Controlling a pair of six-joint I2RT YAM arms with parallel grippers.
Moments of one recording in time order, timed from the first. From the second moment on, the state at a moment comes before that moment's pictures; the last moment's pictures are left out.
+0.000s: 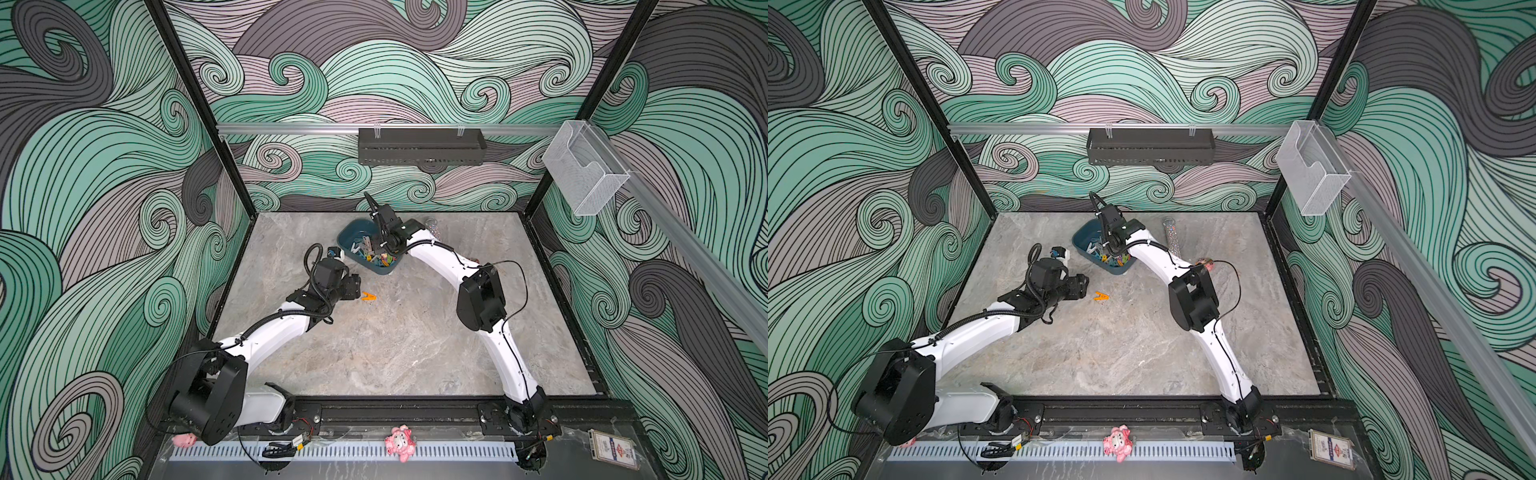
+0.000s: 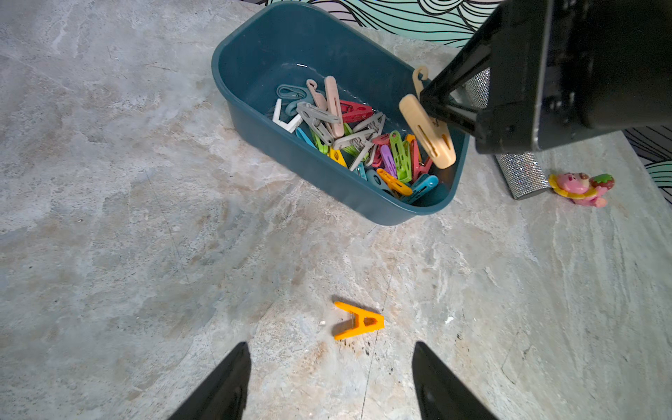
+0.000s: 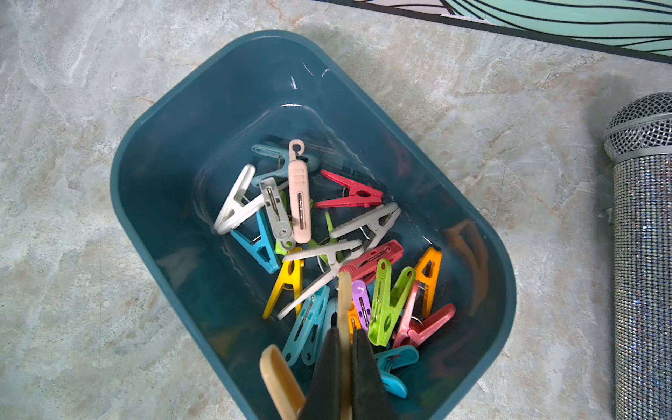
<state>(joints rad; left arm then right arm) -0.46 1.31 0.74 -0.10 -0.11 -0.41 0.67 2.41 2.26 -0.80 0.21 0.33</state>
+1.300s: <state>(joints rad) -0.46 1.03 0.55 -0.31 -0.33 -0.49 0.89 2.14 1.75 -0.77 0.11 0.25</state>
